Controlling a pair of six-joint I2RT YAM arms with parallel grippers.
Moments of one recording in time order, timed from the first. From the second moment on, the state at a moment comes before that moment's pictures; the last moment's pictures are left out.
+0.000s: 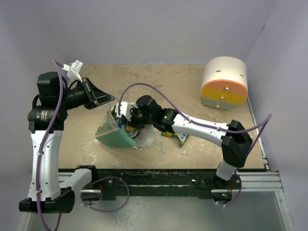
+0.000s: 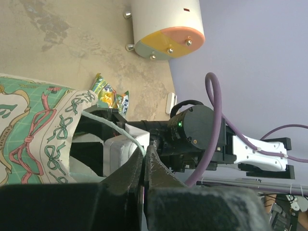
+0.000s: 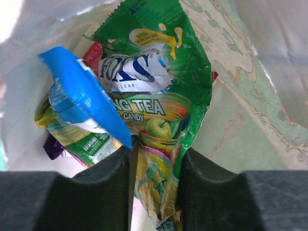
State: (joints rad) left arm 0.02 1.03 1.45 -0.87 0.80 -0.67; right arm 1.02 1.70 1.34 -0.16 -0.19 -0.43
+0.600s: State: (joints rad) left arm 0.02 1.02 1.46 -0.91 0.79 -0.66; right arm 1.02 1.66 1.29 -0.16 -0.23 -0.42
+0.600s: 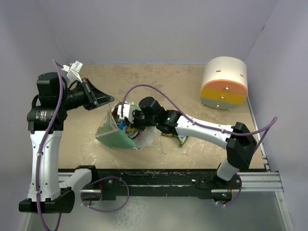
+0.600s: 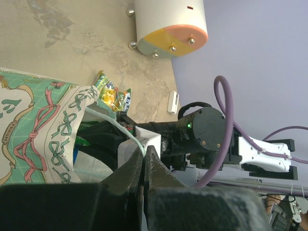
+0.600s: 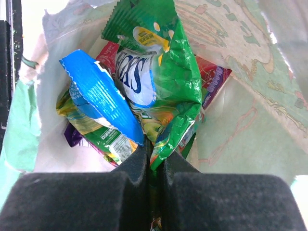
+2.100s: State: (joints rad) left arm 0.02 1.01 1.46 -0.88 0.72 -0.59; right arm 0.96 1.18 1.50 -0.87 0.51 0.23
